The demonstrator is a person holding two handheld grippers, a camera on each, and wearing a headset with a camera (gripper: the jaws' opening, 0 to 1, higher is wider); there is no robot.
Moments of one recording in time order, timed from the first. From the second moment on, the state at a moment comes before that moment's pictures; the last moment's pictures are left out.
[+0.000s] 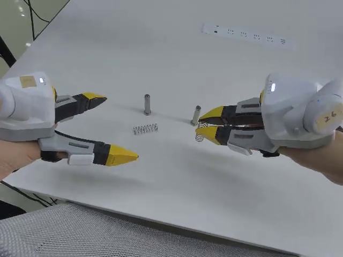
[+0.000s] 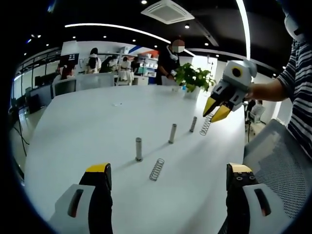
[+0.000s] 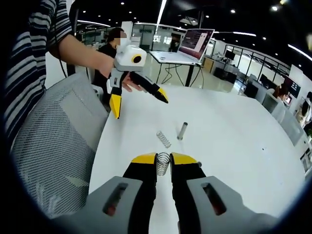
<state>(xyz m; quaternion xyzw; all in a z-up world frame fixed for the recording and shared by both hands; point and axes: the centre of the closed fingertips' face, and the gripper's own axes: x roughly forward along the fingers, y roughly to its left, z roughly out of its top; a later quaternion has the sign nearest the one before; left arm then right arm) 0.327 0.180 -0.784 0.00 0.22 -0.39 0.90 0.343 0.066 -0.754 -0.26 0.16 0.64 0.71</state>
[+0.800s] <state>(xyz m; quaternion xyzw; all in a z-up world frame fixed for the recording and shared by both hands) 0.329 0.185 -0.782 -0.01 0.21 -0.38 0.90 0.387 0.071 -0.748 -0.26 0.17 0.61 0.73</state>
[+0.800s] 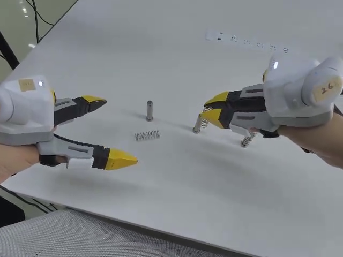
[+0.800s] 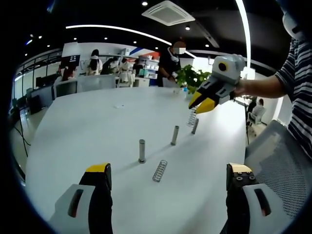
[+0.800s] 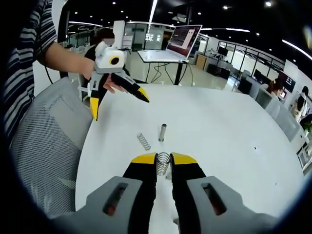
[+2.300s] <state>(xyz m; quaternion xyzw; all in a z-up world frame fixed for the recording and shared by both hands) 0.331 0.187 -0.781 -0.01 0.21 -0.38 0.90 0.418 0.075 -0.775 -0.23 0.22 0.57 0.75</state>
